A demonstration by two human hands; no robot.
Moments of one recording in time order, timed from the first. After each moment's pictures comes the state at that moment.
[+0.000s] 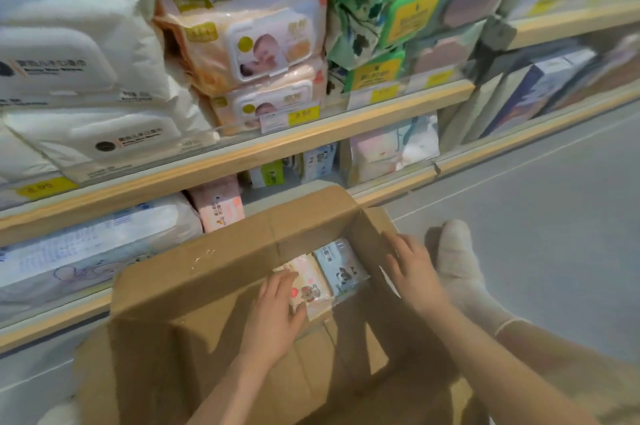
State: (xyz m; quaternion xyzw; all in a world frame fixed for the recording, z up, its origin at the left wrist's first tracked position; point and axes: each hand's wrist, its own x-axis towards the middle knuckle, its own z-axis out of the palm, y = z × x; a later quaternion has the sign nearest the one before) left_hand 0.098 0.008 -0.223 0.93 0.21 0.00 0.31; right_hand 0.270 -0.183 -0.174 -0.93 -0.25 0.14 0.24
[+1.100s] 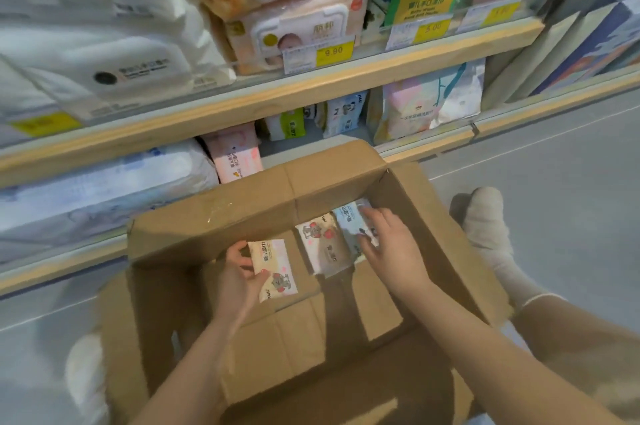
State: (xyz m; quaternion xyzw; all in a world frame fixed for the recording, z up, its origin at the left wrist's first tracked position) left_hand 0.062 0.050 -0.256 0.69 0.50 0.00 0.51; right_hand 0.233 -0.136 -0.191 -0.91 -0.32 0.14 0.23
